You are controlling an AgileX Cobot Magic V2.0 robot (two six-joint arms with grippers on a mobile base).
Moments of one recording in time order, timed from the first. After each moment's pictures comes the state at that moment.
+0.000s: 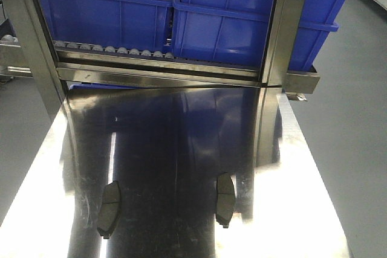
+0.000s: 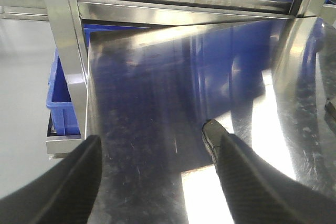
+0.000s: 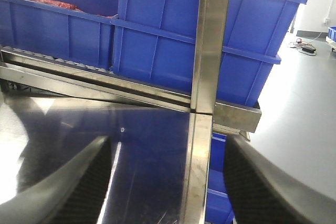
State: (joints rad) left arm -0.16 0.26 -0.36 -0.05 0.56 0.00; right arm 0.17 0.23 -0.39 0.05 0.36 -0.10
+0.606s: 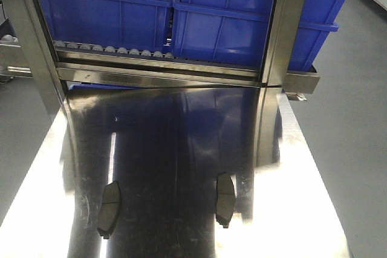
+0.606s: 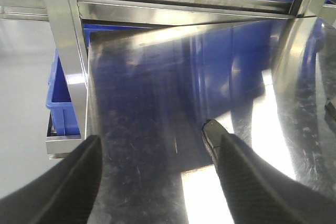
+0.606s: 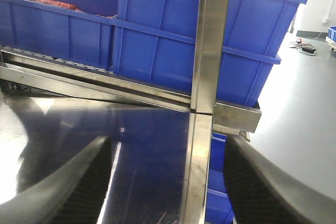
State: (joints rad) left arm -0.16 0.26 -0.36 -0.05 0.56 0.00; right arm 0.17 0.23 -0.39 0.05 0.36 -0.10
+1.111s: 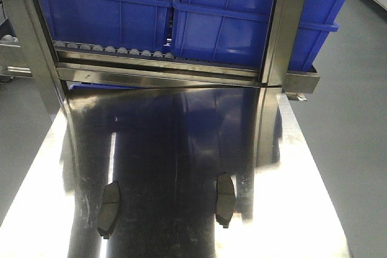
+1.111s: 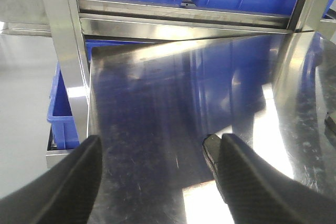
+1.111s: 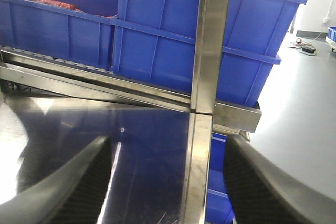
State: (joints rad) left arm -0.16 0.26 -0.36 -0.05 0.51 0.00; right arm 0.17 0.23 -0.39 0.05 0.36 -0.10
